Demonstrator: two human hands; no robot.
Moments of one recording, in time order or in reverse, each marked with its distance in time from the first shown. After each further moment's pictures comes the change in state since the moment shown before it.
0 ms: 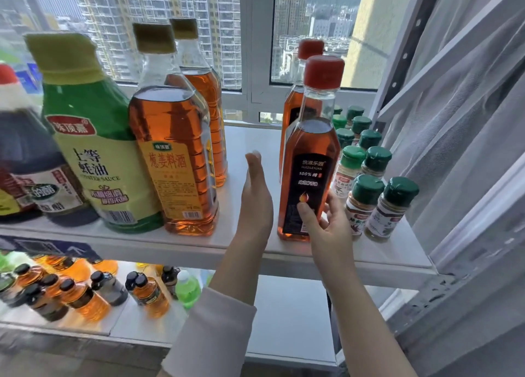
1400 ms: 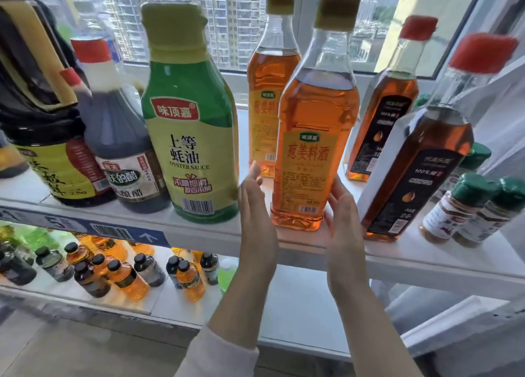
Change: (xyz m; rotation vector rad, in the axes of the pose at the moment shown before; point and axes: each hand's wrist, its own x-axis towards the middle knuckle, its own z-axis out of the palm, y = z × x) left_hand -0.021 -0.007 -0.105 -0.063 0.210 0.038; right_hand -0.029 -0.004 0.105 0.117 -0.032 -0.054
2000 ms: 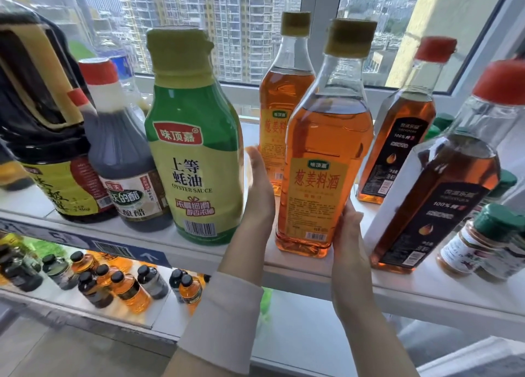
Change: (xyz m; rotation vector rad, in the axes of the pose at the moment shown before) left_hand 0.076 0.012 0.017 -0.108 -0.147 -0.127; right_hand 0.020 0.012 0.000 -0.004 -0.131 0.031
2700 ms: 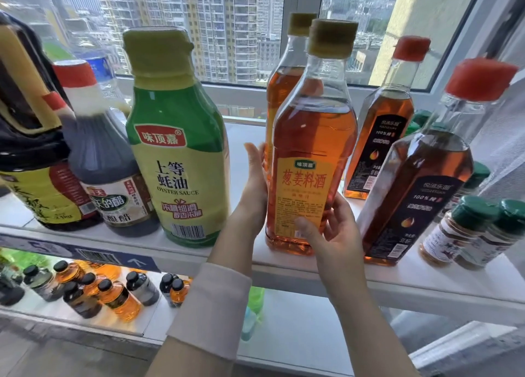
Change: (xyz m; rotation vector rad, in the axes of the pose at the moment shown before) left_hand 0.006 -0.003 0.000 -0.026 -0.251 -0.079; right_hand 0.009 0.002 -0.008 -0.078 0.123 -0.004
